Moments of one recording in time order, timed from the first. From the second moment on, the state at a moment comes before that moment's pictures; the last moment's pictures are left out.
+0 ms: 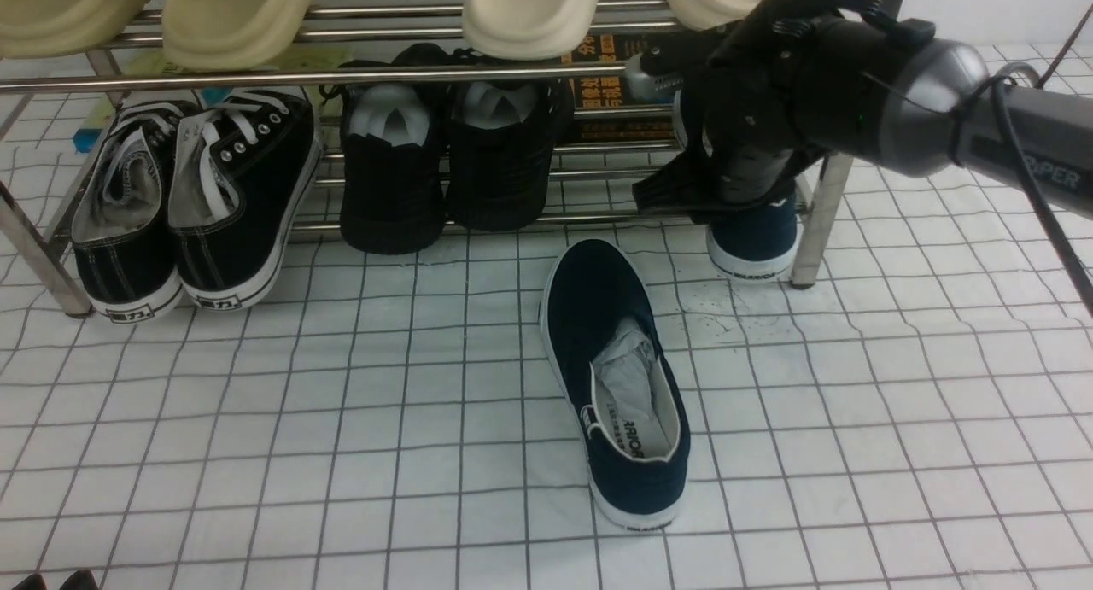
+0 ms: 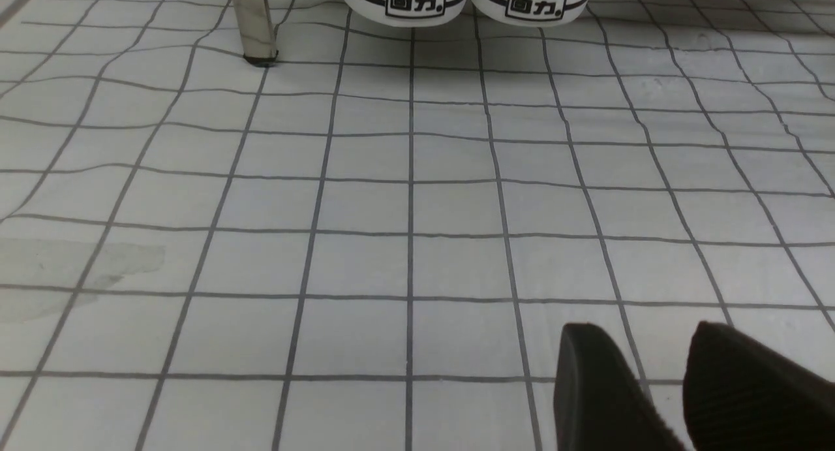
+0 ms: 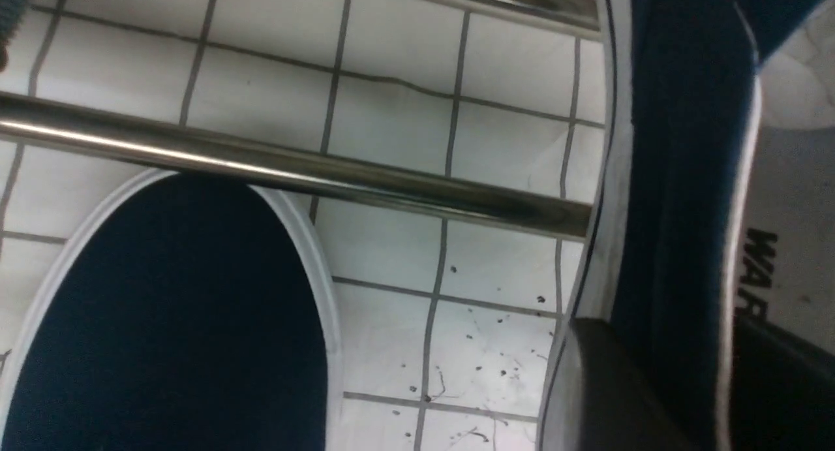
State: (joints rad) right arm 0.54 2.07 -1.78 -0.43 0.88 0.57; left arm -0.04 -0.01 0.02 0.05 0.38 -0.09
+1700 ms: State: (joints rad) right arm 0.73 1.91 -1.41 -0.36 0.99 0.54; left arm -0.04 -0.01 0.02 0.06 0.38 -0.09
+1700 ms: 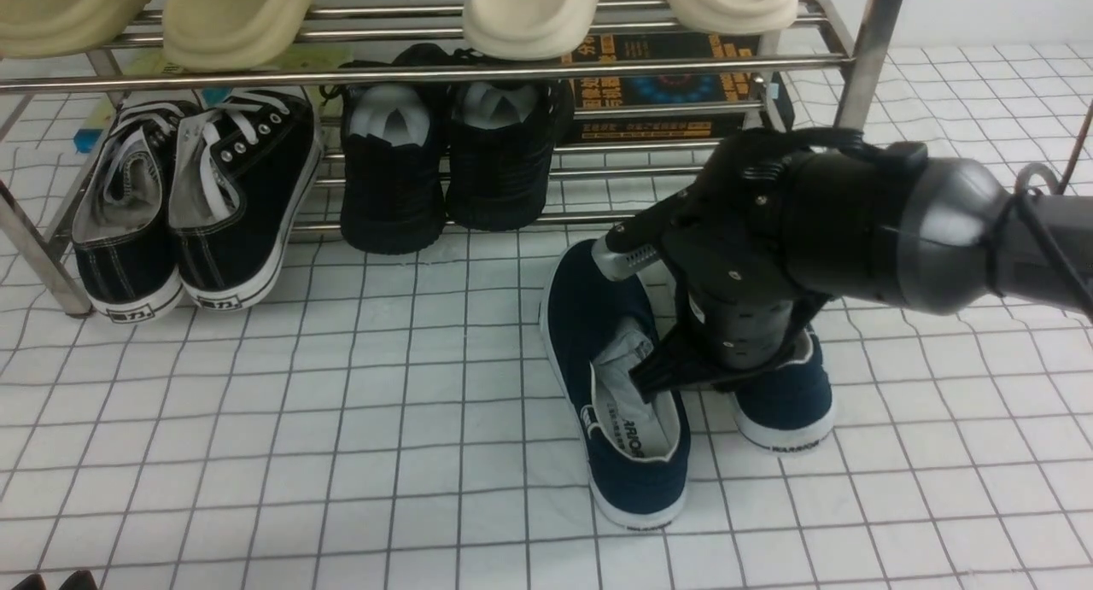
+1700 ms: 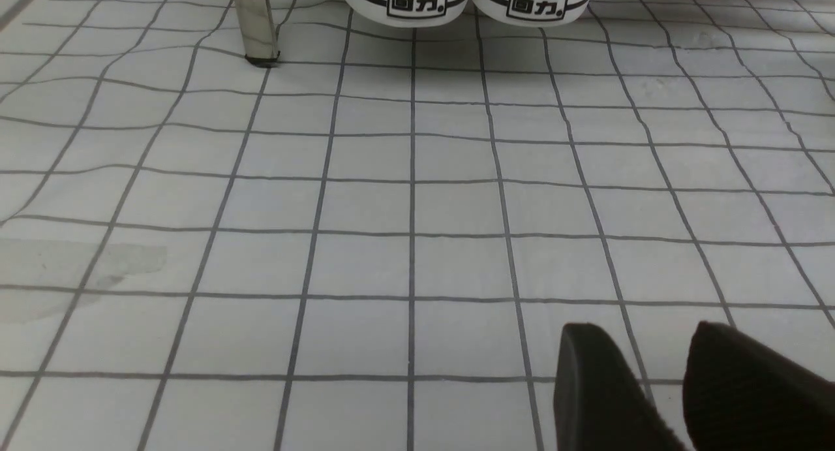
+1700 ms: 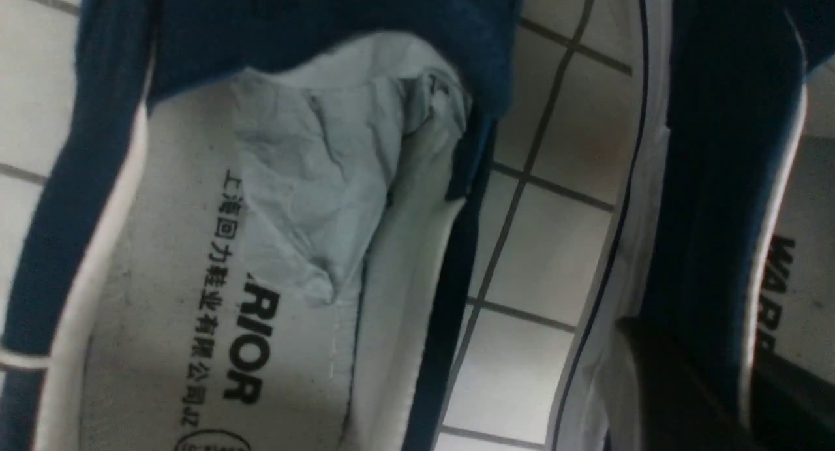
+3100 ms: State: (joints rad) right arm 0.72 0.66 -0.52 -0.10 0.42 0.26; left arm -0.04 -0.01 0.02 0.06 0.38 -0.09
